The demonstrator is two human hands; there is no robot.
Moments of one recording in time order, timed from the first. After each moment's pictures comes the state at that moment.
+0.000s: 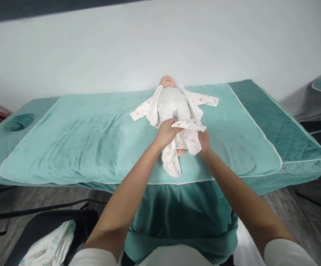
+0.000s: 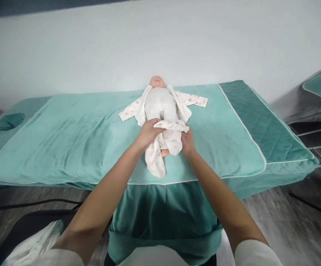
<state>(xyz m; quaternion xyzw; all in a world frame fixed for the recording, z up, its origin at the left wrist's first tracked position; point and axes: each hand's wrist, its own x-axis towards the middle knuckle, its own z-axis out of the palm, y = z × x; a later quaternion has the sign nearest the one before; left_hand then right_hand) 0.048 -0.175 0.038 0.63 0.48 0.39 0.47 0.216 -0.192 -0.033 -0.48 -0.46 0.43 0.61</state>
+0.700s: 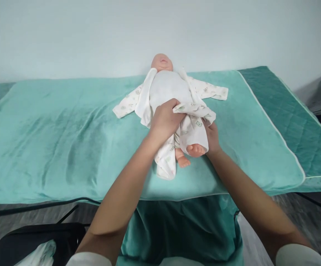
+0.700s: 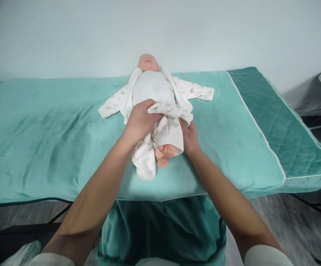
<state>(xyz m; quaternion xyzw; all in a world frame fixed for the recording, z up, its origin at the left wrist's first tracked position) 0.060 -0.108 0.050 0.69 0.53 0.37 0.34 0.225 -0.146 -0.039 -0.49 -0.43 0.43 0.62</state>
